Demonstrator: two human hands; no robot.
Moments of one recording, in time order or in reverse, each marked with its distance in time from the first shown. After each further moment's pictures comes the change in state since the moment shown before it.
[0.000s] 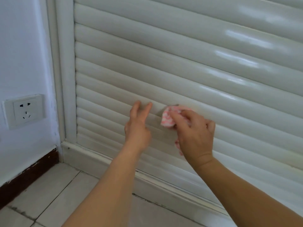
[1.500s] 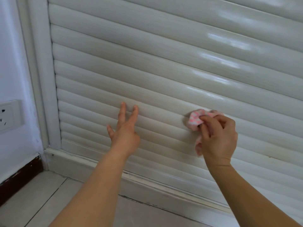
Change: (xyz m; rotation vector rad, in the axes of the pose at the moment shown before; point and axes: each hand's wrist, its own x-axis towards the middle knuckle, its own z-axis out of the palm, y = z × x) left_hand -0.010 0.010 0.004 0.277 -0.163 -0.129; right_hand -0.029 0.071 -0.019 0.192 0.310 0.474
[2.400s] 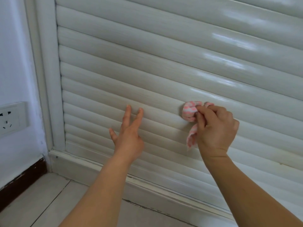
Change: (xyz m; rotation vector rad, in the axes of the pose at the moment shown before) left_hand 0.002 -0.009 0.003 -0.025 0.023 0.024; right_hand 0.023 -0.032 0.021 -0.138 0.092 -0.217
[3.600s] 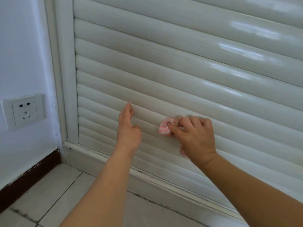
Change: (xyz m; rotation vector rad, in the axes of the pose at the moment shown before) left_hand 0.010 -0.024 -0.009 -0.635 0.226 -0.107; right_hand -0.031 -0.033 0.023 -0.151 -0.347 -0.666
